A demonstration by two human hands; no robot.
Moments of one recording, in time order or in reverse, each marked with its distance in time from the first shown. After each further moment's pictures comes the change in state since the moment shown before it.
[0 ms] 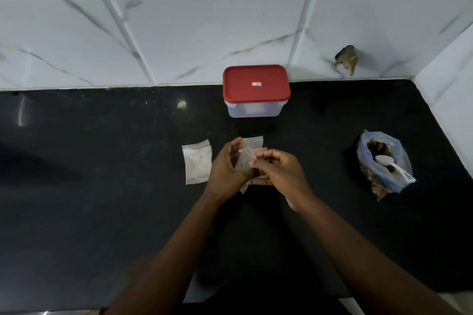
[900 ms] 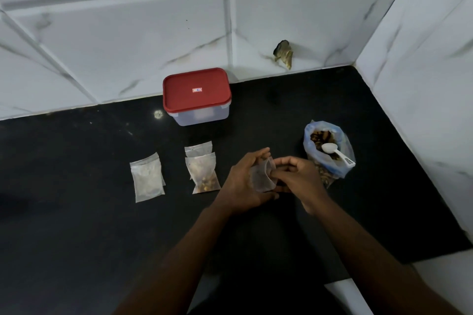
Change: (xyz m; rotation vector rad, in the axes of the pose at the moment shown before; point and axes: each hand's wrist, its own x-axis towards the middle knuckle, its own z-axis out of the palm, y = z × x) left_hand 0.002 0.043 0.129 0.160 -0.333 0.280; right_hand -0.020 0.028 -0.147 0.105 0.155 0.076
